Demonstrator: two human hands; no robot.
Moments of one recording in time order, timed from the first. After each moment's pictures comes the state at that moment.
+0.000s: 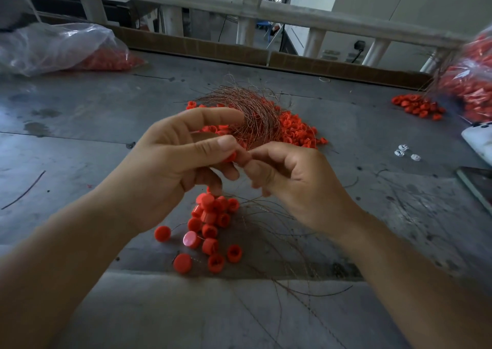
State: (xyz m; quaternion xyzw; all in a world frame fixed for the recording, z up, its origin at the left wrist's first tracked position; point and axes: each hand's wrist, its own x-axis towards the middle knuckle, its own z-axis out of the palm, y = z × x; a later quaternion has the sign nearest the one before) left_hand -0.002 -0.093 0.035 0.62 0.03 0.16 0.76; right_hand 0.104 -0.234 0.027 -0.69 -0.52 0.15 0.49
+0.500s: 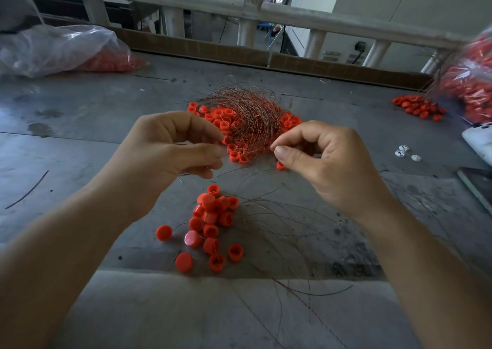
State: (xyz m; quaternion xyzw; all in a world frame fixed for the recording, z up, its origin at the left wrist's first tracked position) left_hand -0.002 -0.085 0.036 0.71 0.12 0.24 0.65; right_hand 0.121 -0.246 0.043 -0.74 -0.47 0.05 0.47
